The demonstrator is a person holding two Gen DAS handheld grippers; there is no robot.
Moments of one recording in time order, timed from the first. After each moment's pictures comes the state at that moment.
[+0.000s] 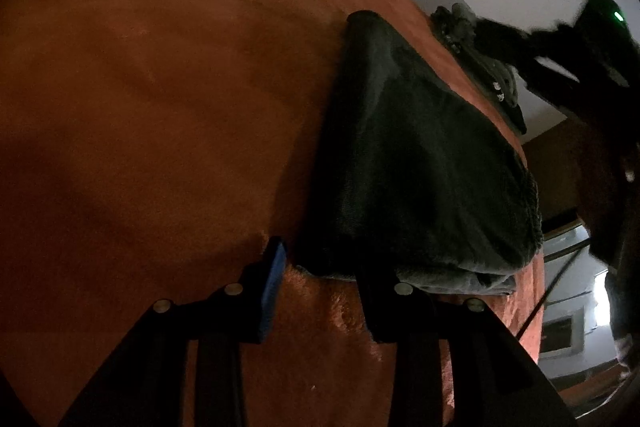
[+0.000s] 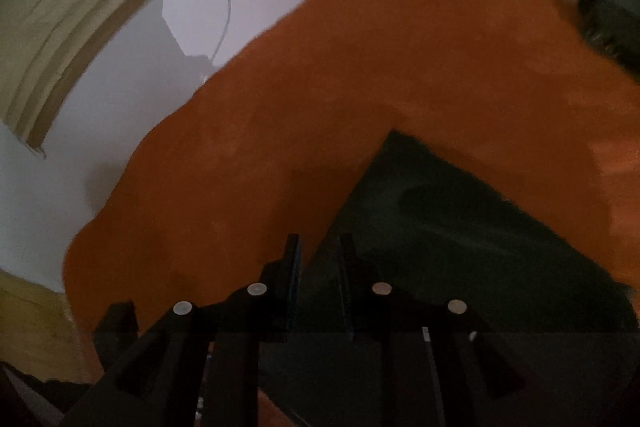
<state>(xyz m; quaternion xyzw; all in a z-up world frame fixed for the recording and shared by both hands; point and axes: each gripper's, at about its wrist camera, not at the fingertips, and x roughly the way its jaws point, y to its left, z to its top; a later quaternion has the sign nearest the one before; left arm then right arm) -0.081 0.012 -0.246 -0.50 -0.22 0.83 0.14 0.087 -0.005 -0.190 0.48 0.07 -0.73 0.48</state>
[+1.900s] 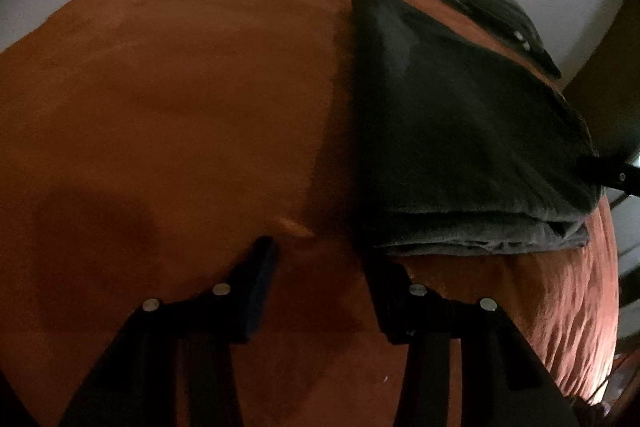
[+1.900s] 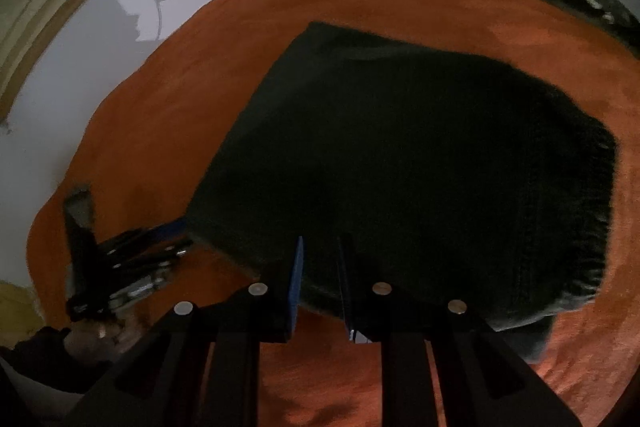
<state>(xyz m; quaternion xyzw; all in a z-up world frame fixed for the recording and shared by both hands) -0.066 0.003 -0.254 -0.50 -0.09 0.86 0.10 0.083 0.117 -0.212 0.52 0.09 -0.76 0.37</state>
